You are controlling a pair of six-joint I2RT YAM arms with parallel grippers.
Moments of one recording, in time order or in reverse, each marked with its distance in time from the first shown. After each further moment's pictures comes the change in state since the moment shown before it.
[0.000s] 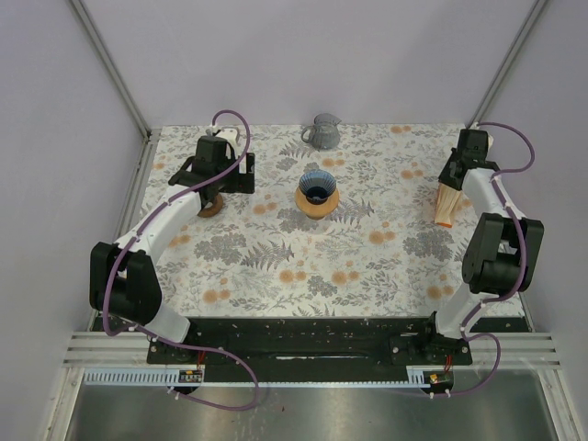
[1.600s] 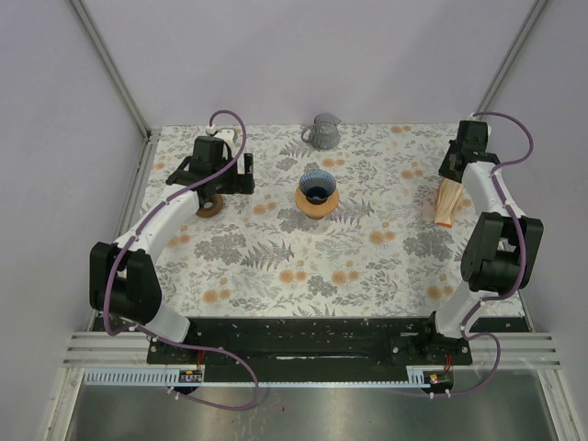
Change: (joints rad) left arm 0.022 0.002 0.000 -0.019 0.056 -0.028; right arm 0.019 0.016 0.090 -0.050 0.024 -0.075
